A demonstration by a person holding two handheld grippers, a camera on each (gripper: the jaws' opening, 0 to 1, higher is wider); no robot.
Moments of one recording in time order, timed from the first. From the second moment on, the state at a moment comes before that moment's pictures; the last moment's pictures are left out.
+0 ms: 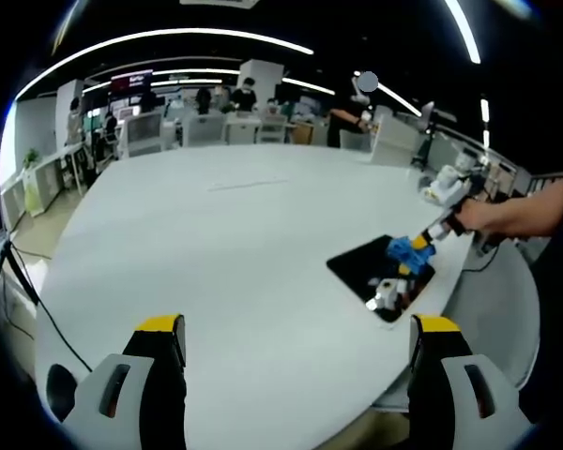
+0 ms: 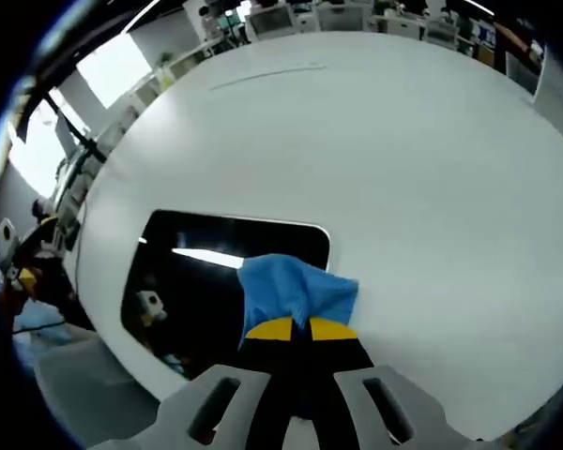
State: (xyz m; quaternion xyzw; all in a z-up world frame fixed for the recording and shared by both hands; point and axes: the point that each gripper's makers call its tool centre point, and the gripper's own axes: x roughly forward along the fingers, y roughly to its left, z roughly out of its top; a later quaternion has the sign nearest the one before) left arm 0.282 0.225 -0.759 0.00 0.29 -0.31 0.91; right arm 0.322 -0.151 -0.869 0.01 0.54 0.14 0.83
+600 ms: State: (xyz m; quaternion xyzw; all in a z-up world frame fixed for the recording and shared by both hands) left arm 0.279 0.224 -0.754 0.00 0.28 -0.31 0.91; right arm 0.290 -0.147 -0.869 0.03 0.55 0.14 0.82
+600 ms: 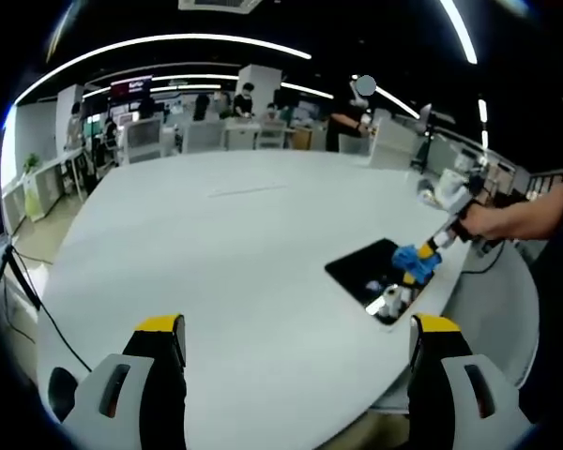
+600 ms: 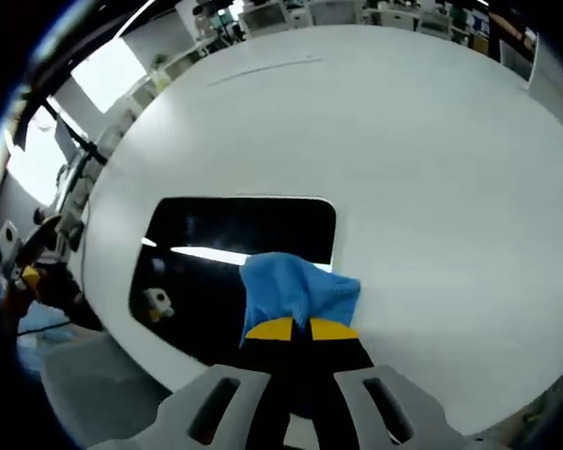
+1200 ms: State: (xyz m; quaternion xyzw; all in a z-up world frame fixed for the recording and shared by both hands) left arm 0.279 0.223 -0.754 0.01 0.27 -0.32 0.91; right arm 0.263 -0.148 -0.870 0.05 0.57 0.13 0.81
